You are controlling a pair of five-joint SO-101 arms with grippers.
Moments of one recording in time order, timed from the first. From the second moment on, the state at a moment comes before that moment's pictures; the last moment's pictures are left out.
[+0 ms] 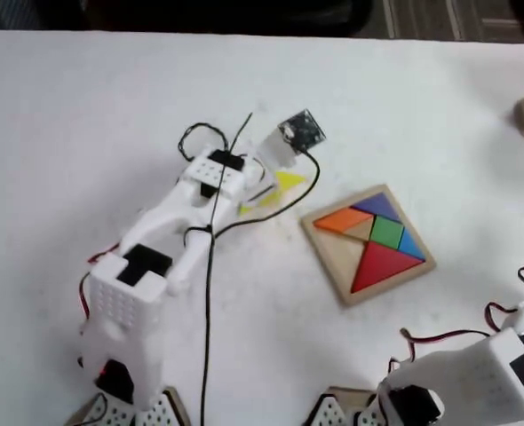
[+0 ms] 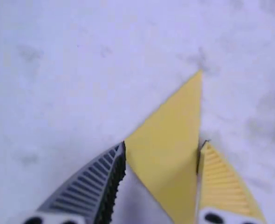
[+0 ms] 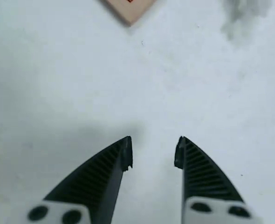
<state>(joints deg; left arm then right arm) 16.9 30.6 1.4 37.9 -30.5 60.8 14.5 3.1 62.9 24.8</state>
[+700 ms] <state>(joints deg) 17.7 24.1 5.5 29.6 -4.9 60.8 14.5 4.8 62.9 24.8</state>
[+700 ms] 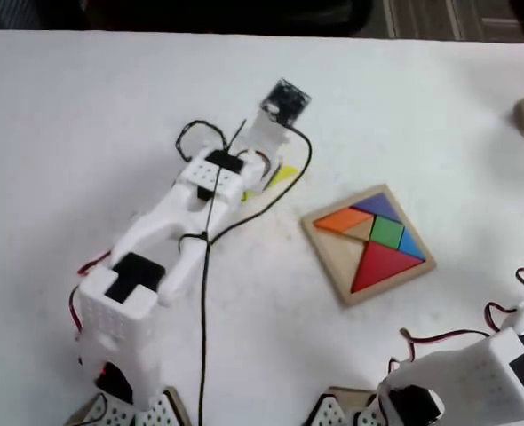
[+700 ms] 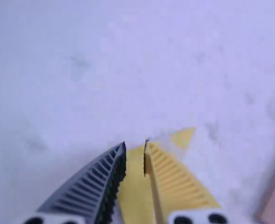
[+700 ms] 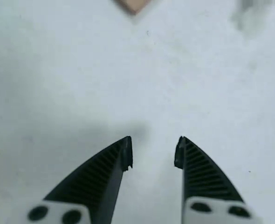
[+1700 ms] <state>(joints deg) 20.4 31.9 5.4 30.5 4.4 63.9 14.5 4.8 62.9 28.4</state>
